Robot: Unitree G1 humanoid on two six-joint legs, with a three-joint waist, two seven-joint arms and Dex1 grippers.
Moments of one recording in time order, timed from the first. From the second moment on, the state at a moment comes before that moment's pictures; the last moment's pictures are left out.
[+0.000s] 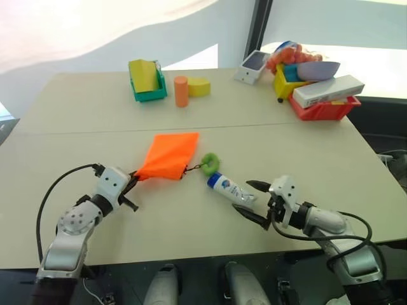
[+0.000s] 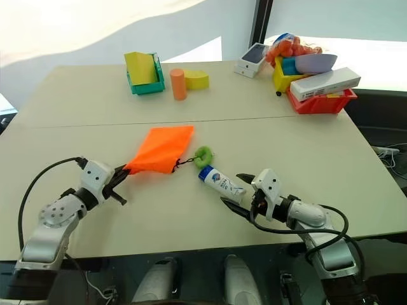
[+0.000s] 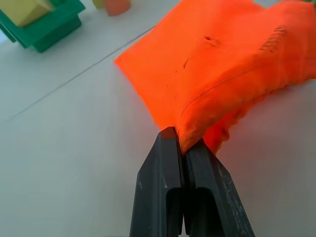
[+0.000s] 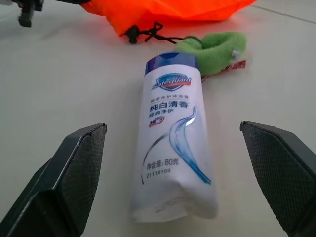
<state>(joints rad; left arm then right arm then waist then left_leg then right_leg) 0.02 0.55 0.12 -0.18 -0.15 0.14 -0.54 0.00 -0.54 0.03 -0.26 0.34 0.28 0.80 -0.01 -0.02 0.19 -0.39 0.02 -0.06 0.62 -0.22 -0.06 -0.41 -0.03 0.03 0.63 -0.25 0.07</state>
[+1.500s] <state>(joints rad) -0.11 0.52 0.10 -0.19 -0.24 0.34 -0.58 -0.22 -0.29 0.32 -0.22 0.30 0.43 0.75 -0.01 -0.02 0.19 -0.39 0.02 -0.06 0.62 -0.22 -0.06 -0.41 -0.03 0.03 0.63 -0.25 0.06</state>
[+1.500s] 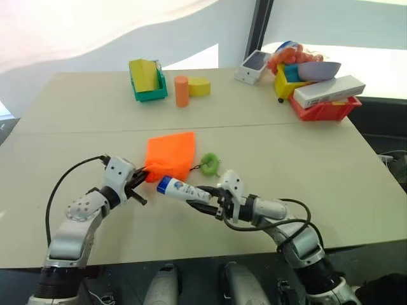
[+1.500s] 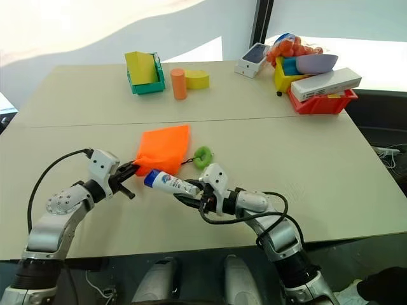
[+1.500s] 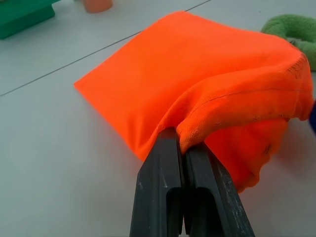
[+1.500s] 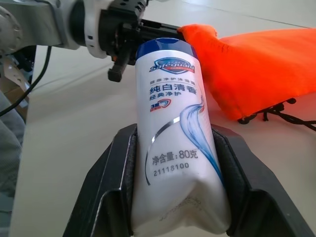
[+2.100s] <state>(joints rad) -0.17 0.53 0.09 -0.21 -0.25 0.37 -0.61 -0.24 -0.21 0.32 -0.15 0.22 0.38 0.61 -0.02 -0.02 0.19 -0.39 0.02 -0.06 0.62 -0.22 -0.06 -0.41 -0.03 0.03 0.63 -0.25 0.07</state>
